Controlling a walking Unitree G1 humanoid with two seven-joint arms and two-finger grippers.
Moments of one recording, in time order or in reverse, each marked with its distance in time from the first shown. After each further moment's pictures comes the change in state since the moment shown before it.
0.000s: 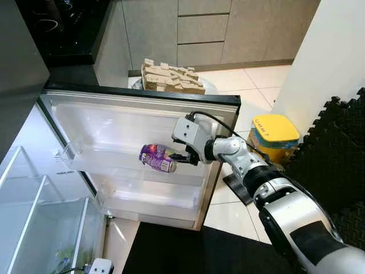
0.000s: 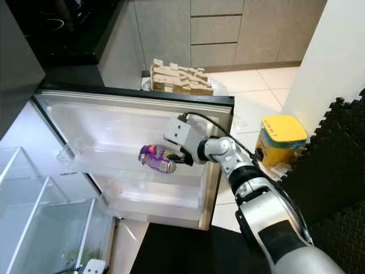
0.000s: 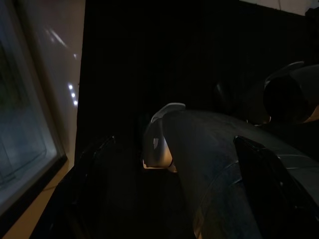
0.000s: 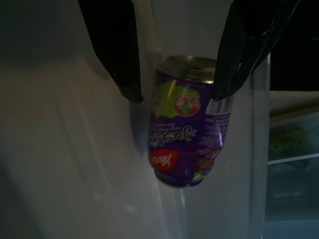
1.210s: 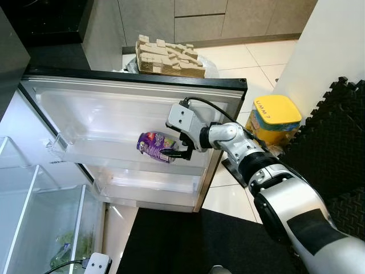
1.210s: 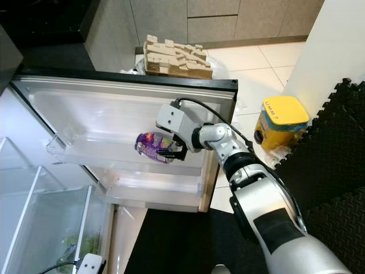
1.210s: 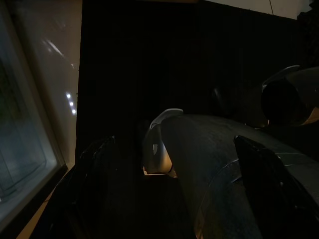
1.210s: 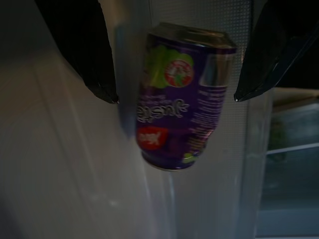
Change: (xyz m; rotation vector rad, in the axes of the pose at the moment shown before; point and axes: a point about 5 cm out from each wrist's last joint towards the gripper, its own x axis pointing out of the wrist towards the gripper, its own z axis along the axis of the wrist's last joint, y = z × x) left arm -0.004 0.002 0.010 0.042 -0.107 -0.012; right arm 0.004 -0.013 0.038 -0.063 -0.062 0.069
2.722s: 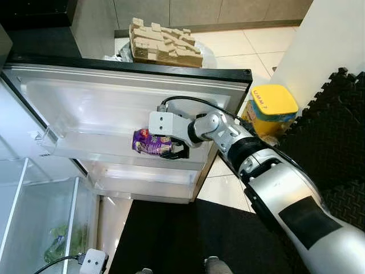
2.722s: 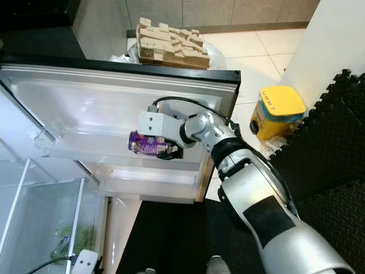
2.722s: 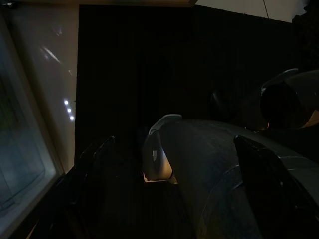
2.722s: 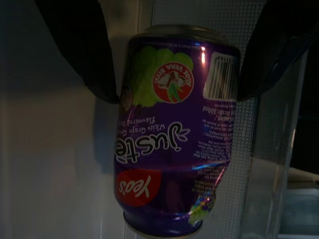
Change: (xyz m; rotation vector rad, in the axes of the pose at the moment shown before) left arm -0.002 0.001 0.007 0.028 -0.068 0.004; right arm 0.013 -0.005 0.023 -0.205 0.241 0.094
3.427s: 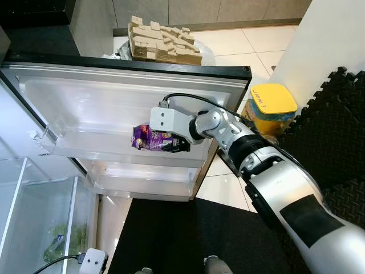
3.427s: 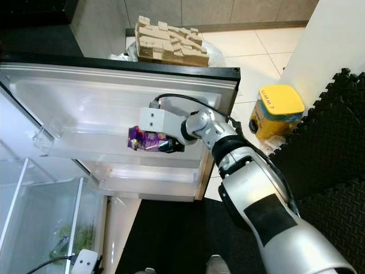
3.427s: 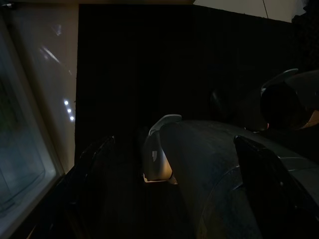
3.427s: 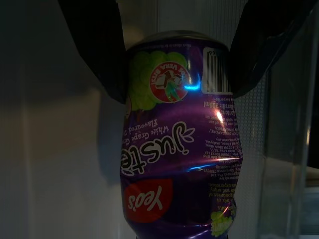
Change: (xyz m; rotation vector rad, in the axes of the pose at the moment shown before) left arm 0.000 0.000 0.001 0.001 -0.004 0.000; right arm -0.009 -0.009 -0.006 0.023 0.002 -0.068
